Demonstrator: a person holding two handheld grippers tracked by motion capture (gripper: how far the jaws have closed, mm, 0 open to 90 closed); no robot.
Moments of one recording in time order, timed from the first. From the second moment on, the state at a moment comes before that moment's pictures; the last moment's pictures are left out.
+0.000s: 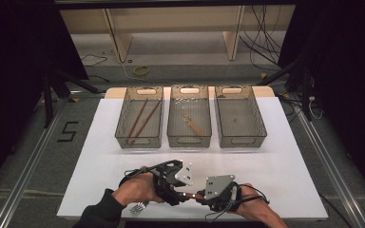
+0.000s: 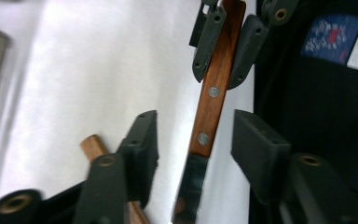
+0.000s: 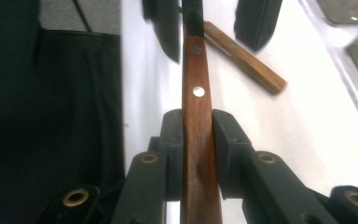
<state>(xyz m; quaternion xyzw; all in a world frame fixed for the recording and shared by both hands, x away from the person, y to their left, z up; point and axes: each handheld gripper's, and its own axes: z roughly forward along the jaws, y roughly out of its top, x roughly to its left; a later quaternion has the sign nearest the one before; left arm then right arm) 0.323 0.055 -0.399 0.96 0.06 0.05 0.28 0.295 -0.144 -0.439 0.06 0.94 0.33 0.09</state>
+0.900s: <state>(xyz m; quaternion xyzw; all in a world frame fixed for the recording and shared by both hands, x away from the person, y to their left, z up) 0.350 0.140 -0.431 0.86 0.28 0.08 0.42 0.344 -0.213 -0.405 0.24 0.87 0.40 0.17</state>
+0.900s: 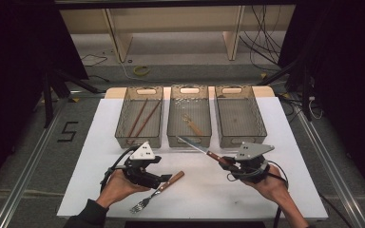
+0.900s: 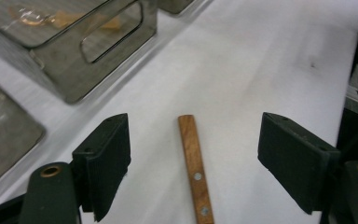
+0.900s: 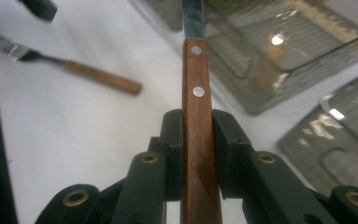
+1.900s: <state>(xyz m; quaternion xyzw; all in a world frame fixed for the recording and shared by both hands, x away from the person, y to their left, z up) 0.354 0.173 -0.458 0.82 0.36 0.09 0.43 0.423 -0.264 -0.383 0.40 0.79 0.40 0.23</state>
